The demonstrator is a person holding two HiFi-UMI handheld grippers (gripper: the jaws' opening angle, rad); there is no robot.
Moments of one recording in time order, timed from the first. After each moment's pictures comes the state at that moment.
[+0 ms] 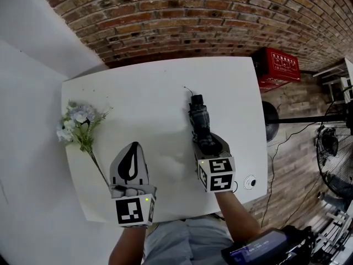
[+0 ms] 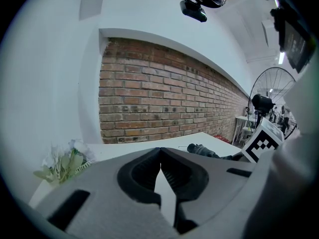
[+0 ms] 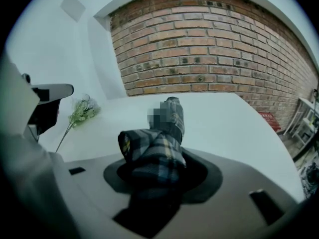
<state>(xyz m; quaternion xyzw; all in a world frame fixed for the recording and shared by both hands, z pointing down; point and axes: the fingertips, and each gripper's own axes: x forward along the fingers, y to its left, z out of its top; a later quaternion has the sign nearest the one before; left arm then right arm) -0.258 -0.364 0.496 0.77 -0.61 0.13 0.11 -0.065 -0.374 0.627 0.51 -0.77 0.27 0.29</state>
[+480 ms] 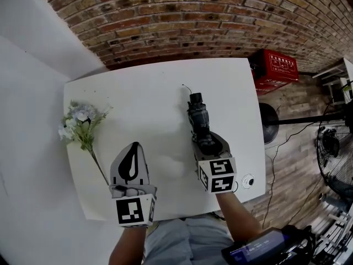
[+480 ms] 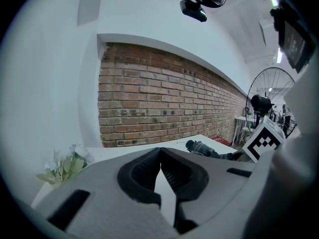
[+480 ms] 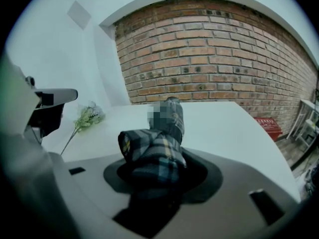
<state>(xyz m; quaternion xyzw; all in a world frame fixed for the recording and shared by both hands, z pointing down) -0.248 -0.357 0.479 0.77 -0.61 0.13 0.10 -0.062 -0.374 0.601 0.51 -0.79 0.25 0.26</state>
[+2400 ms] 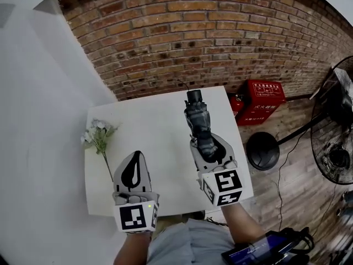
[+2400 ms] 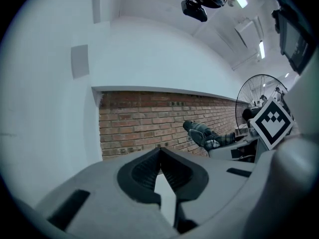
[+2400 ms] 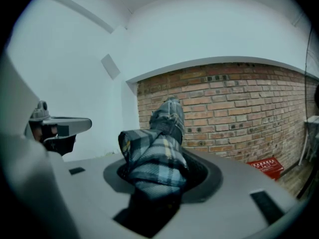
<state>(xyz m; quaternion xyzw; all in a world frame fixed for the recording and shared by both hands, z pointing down) -0.180 -0.266 0.323 0.77 -0.64 0.06 -0.04 -0.016 -0.319 0.380 0.51 -0.86 0.09 0.08</state>
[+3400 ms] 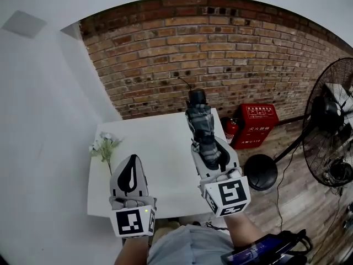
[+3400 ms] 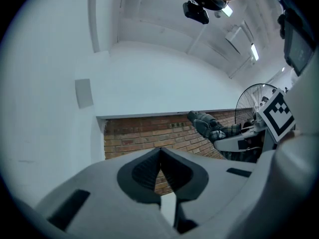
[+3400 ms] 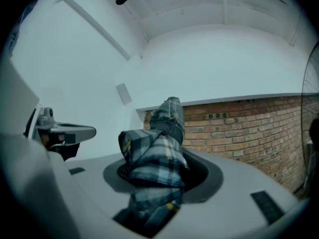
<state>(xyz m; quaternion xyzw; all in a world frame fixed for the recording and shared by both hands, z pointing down) -0.154 -0.192 0.234 0.75 -0.65 0.00 -0.13 0.018 -0.246 0.257 0.50 -0.87 -0.04 -0.02</state>
